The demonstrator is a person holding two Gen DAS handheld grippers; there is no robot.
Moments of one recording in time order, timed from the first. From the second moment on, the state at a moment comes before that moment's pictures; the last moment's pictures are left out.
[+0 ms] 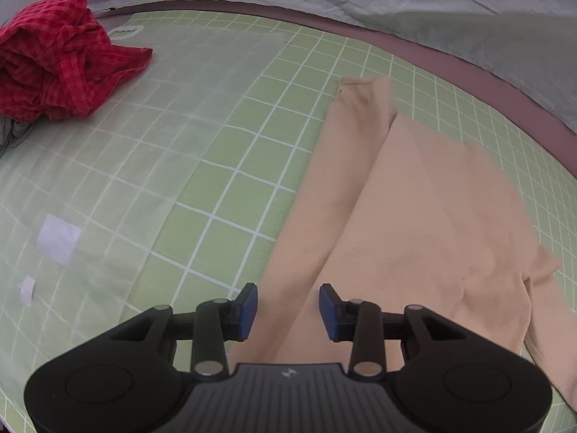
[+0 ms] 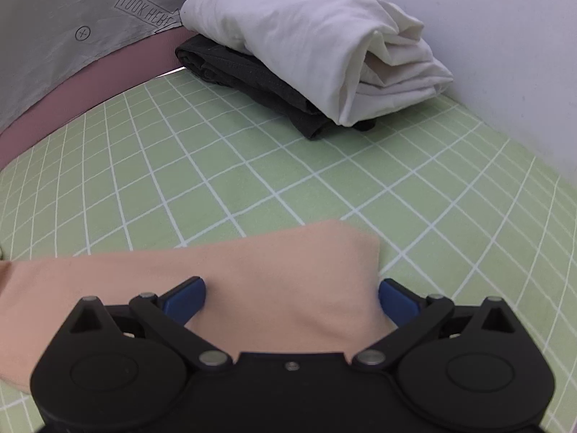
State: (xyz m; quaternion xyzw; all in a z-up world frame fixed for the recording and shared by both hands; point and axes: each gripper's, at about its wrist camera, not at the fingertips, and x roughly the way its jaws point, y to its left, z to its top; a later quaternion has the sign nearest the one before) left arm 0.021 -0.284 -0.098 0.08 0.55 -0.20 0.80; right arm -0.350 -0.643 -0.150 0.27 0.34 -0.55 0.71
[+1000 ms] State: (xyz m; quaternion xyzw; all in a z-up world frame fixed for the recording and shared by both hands) left arm 0.010 -0.244 -0.081 0.02 0.54 -0.21 0.82; right arm -0.145 -0.460 -0.066 0.27 0.32 -0.15 0.90
